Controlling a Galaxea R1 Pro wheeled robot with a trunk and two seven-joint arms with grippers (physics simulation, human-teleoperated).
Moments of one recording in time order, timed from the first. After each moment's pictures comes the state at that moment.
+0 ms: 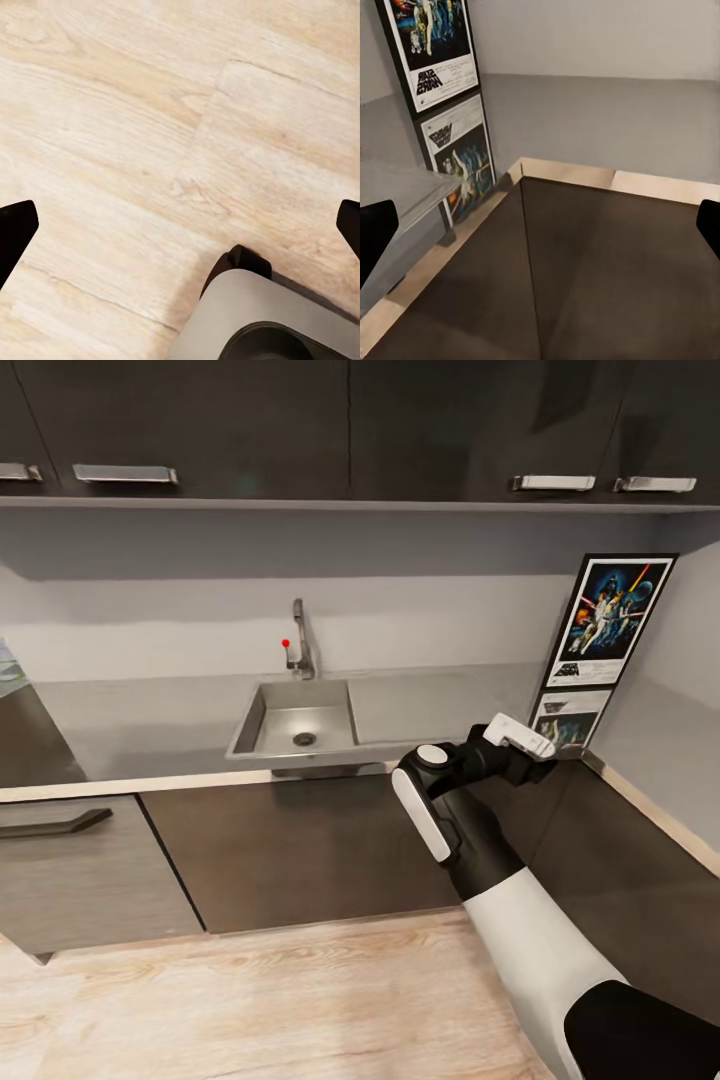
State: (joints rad) left arm 0.10 0.02 0.59 -0.63 0.02 -0.08 -0.12; right arm -0.95 0.17 0.41 -1.18 -0.30 0.30 -1.56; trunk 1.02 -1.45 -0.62
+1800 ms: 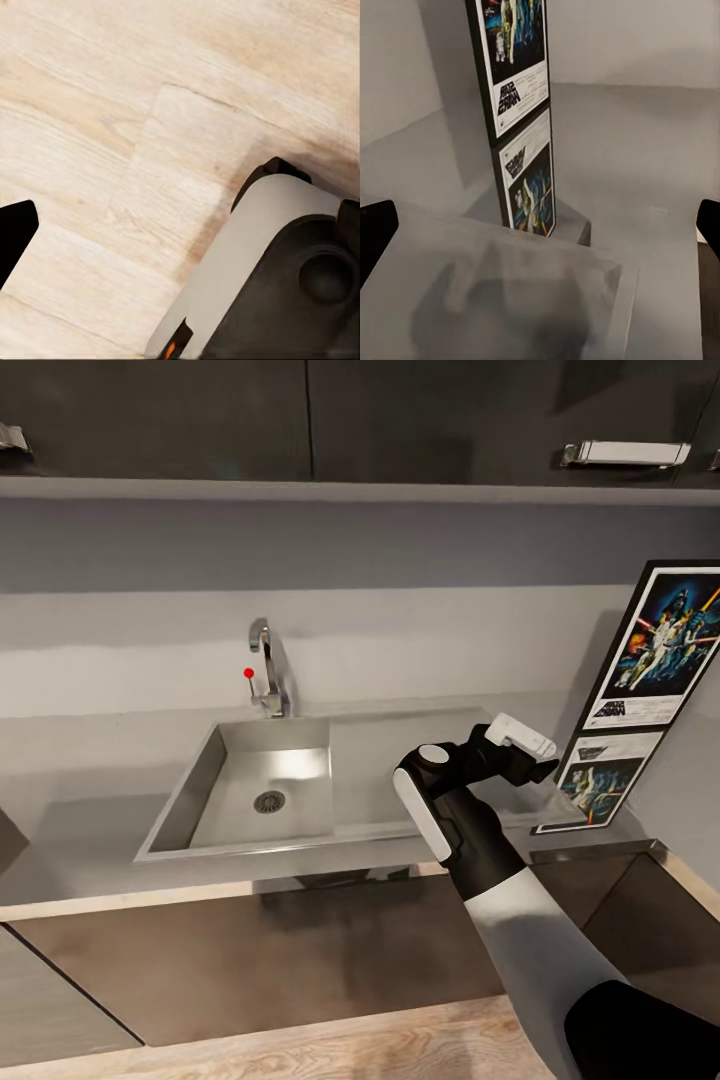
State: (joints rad) left arm 0.10 0.08 0.59 -0.41 0.01 -0.09 -0.12; right arm -0.95 0.17 0.40 -1.18 -0.29 0.31 -1.56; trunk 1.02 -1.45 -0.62
